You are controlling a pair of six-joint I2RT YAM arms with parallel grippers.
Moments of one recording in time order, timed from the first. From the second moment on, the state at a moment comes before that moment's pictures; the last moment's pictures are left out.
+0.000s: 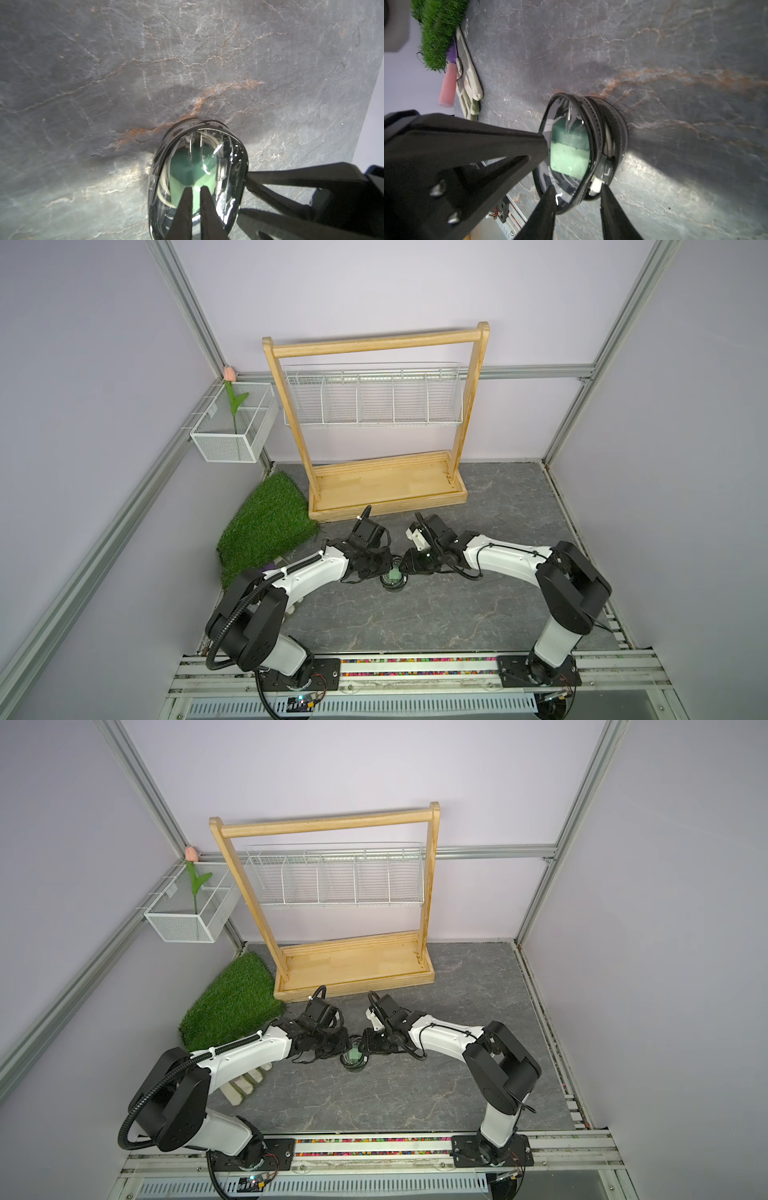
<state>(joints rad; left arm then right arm) -0.66 1.49 0.84 -0.40 0.22 -0.78 0.79 1.76 1.08 -0.32 -0.40 0.68</state>
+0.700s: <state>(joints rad) -0.66 1.44 0.83 -0.43 0.21 -0.78 0.80 1.79 1.10 -0.33 -0.41 0.68</state>
